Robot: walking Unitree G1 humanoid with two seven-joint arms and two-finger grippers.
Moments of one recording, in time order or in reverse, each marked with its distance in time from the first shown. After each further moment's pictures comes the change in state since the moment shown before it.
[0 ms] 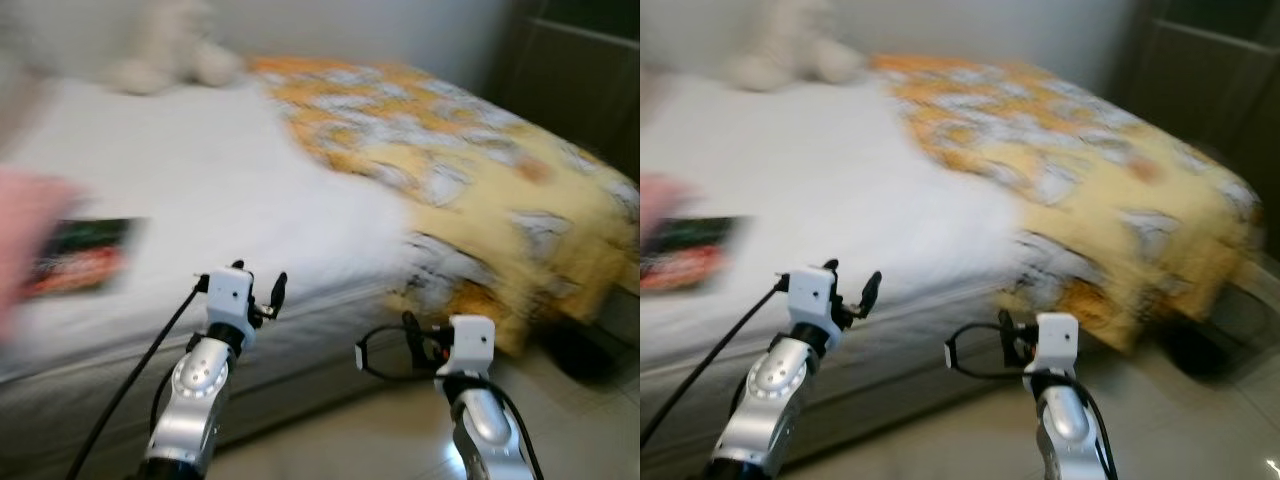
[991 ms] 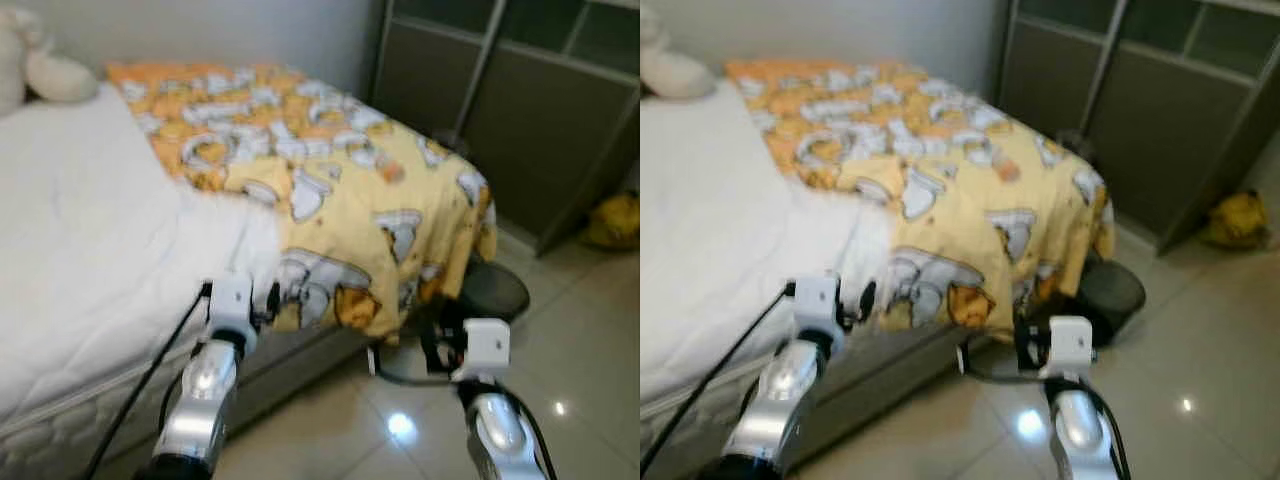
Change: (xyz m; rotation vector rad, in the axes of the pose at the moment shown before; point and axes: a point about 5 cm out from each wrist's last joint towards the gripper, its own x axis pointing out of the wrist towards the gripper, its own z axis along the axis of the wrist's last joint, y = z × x) left arm 0.004 0.004 -0.015 -0.018 0.094 0.108; right arm -0.005 -0.008 0.003 -0.029 -0.021 -0.034
